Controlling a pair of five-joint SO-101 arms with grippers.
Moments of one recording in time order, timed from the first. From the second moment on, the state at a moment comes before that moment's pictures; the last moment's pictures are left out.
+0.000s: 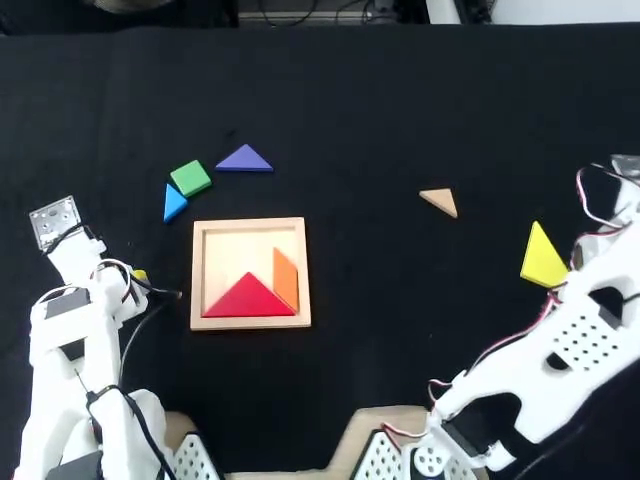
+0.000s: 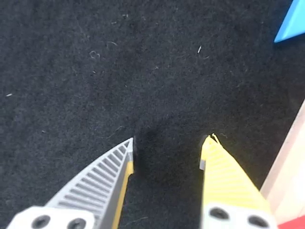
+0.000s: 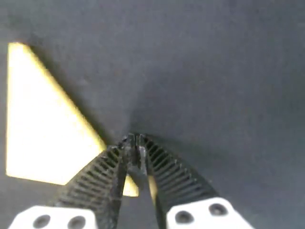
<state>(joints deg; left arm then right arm) -27.5 -35.0 70.6 38.0 4.2 46.7 42.6 -25.3 73.2 42.9</state>
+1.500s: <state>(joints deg) -27.5 -35.0 70.6 38.0 4.2 22.9 9.8 18.6 60.9 29.2</state>
